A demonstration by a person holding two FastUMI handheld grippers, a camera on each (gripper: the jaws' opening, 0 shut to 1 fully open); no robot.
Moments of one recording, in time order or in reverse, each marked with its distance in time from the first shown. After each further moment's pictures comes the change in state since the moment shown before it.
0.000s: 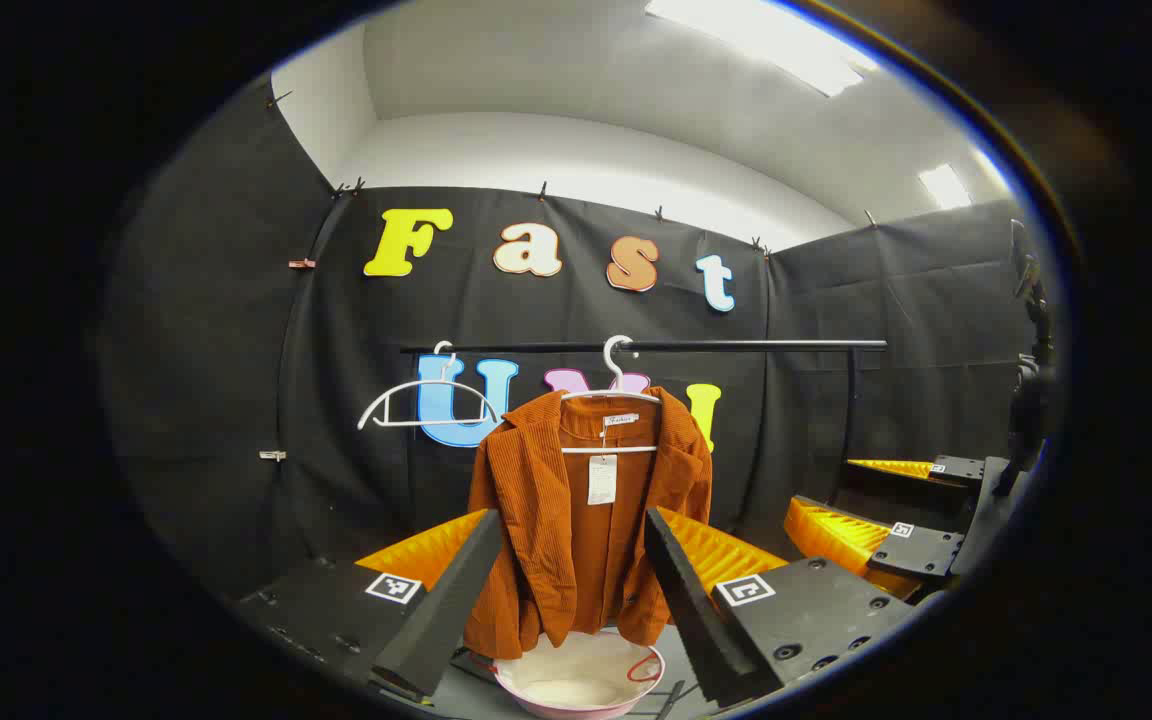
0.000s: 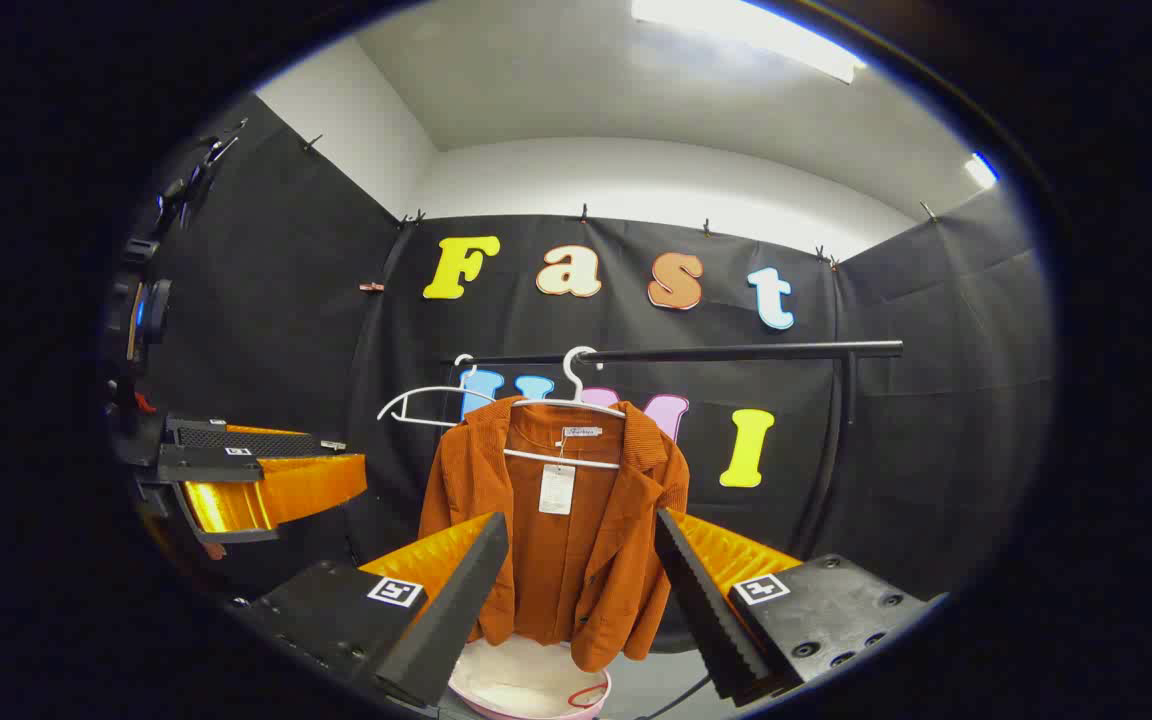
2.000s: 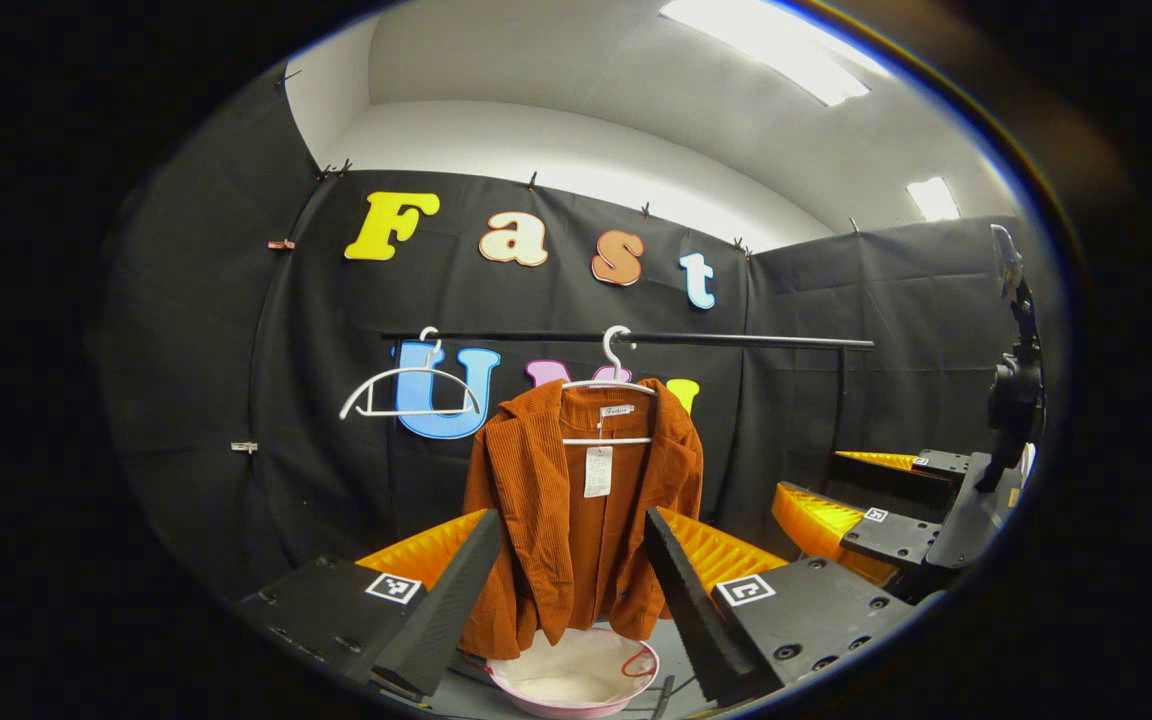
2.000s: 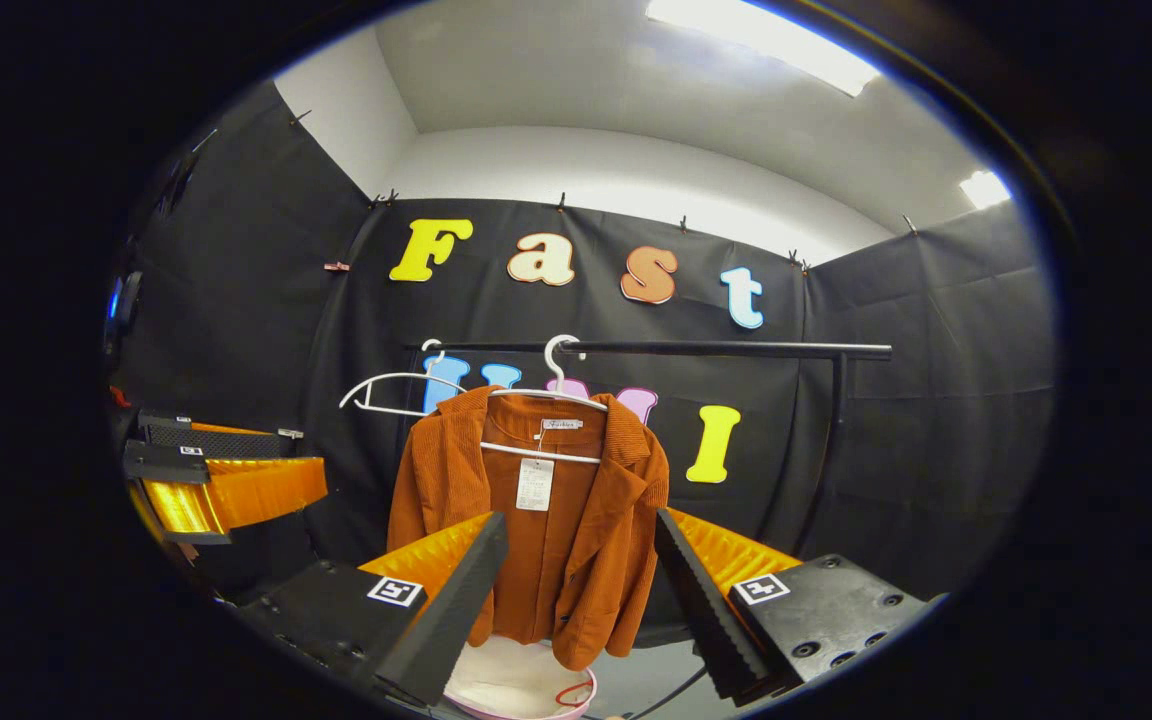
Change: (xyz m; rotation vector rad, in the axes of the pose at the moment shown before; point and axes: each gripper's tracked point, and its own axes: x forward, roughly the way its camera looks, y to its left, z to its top) left arm 0.020 0.028 -0.015 -0.039 0.020 -0.105; right arm 0.027 0.012 -0.017 -0.050 0.033 -0.142
